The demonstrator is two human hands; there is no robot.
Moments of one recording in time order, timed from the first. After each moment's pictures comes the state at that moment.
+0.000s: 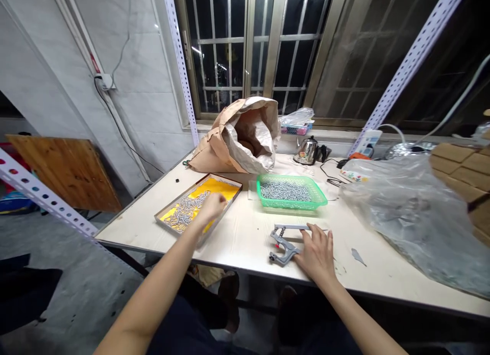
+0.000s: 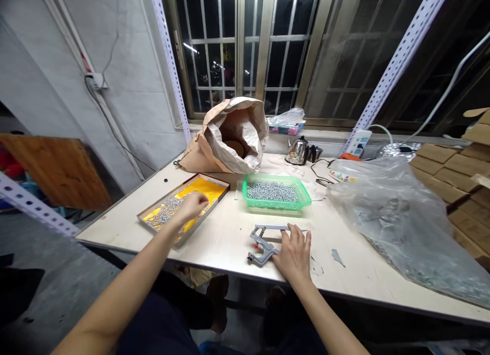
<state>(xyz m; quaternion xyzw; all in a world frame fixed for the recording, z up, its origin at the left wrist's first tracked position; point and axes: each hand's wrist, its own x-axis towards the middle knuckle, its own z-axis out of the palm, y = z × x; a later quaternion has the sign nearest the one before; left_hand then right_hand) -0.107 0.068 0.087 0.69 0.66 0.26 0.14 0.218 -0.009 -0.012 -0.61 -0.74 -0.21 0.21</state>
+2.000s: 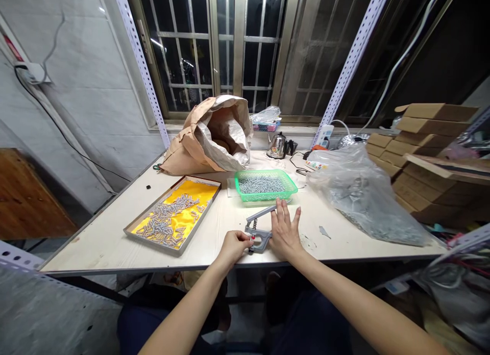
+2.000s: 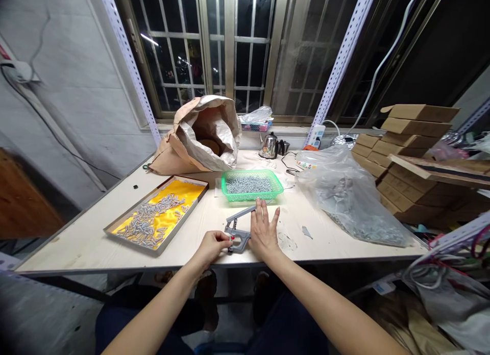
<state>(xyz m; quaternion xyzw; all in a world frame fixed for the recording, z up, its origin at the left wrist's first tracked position) 0.013 -0.011 0.011 0.45 0.53 0.43 0.58 0.179 -0.015 0.033 -0.63 -0.74 -0.22 0.11</state>
